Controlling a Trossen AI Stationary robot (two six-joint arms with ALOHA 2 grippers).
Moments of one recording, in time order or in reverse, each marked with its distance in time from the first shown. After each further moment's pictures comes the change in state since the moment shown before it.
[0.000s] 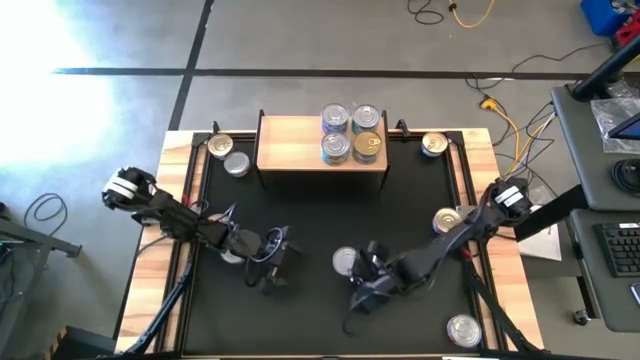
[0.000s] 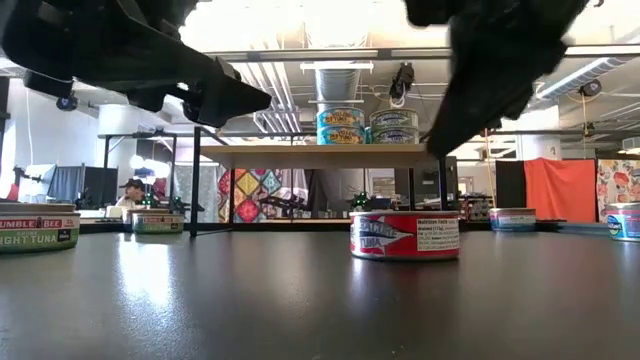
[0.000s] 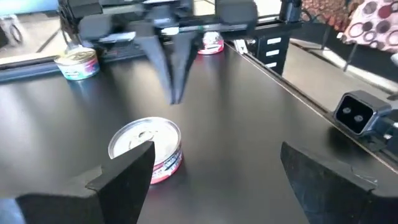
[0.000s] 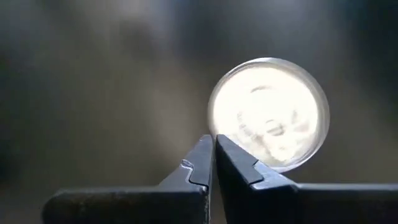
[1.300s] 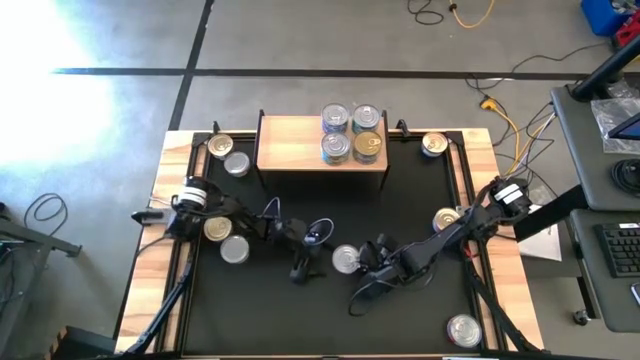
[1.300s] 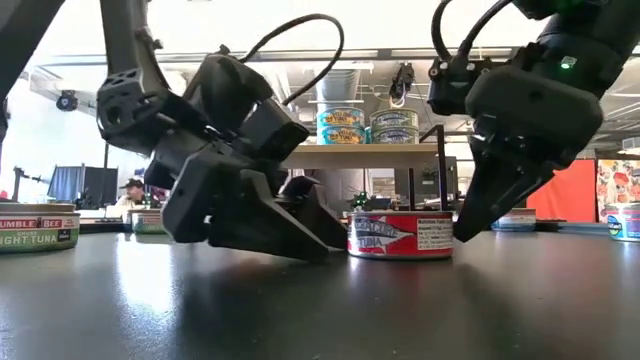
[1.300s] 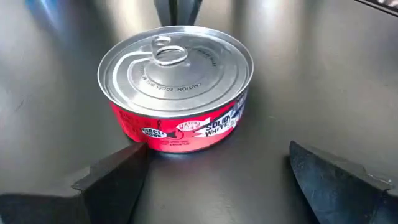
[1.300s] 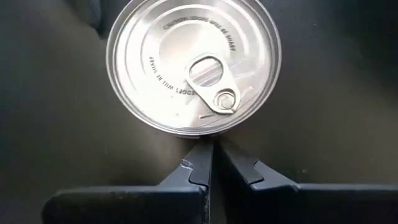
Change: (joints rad) left arm 0.269 0.577 0.252 0.102 0.276 0.113; right arm -0.051 -0.002 -0.251 0.176 0.021 0.066
